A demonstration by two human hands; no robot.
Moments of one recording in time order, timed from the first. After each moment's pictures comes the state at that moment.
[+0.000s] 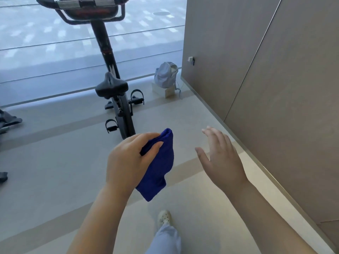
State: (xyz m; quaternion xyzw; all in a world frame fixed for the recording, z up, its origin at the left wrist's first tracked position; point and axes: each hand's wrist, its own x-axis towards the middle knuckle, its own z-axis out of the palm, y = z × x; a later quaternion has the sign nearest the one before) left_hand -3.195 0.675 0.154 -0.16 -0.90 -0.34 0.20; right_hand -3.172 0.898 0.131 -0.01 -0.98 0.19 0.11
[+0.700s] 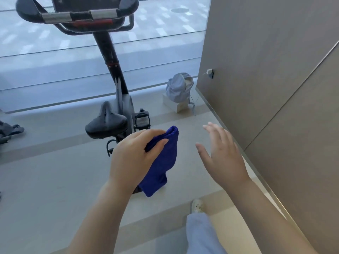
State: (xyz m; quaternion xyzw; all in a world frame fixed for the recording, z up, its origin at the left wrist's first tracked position) left_hand -3.553 0.723 0.166 -0.14 -0.91 -0.32 0.22; right_hand -3.549 0.940 0.141 0.04 -0.97 0.21 0.10
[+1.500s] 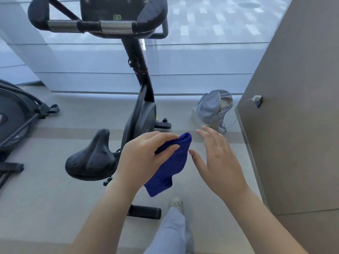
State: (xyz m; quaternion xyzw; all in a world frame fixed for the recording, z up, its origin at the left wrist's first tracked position) left_hand -3.874 0.807 0.163 -0.05 -0.93 -0.27 0.23; right_hand -3.922 0.997 0.130 0.24 -0.93 0.26 0.08
